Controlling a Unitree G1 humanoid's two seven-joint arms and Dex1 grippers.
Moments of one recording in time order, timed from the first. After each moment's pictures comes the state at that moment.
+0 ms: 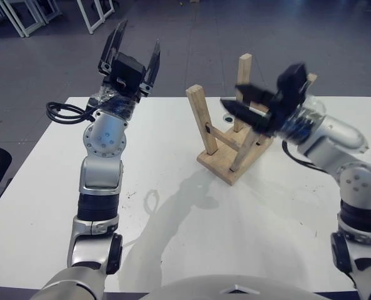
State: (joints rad) left arm -0.48 0.36 0.05 -0.11 0.17 -0.10 -0.19; right arm -0.60 -0.46 -0.07 -0.48 0.90 0.83 0.30
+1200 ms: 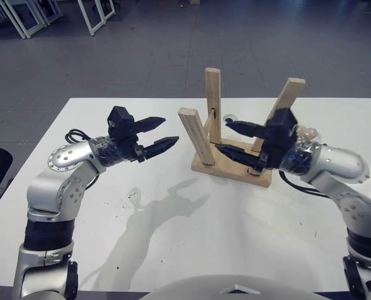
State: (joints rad) left arm -0.27 0.68 0.11 -0.20 -0.61 0.49 -0.89; right arm -0.37 -0.57 0.00 -0.67 0.77 0.80 0.58
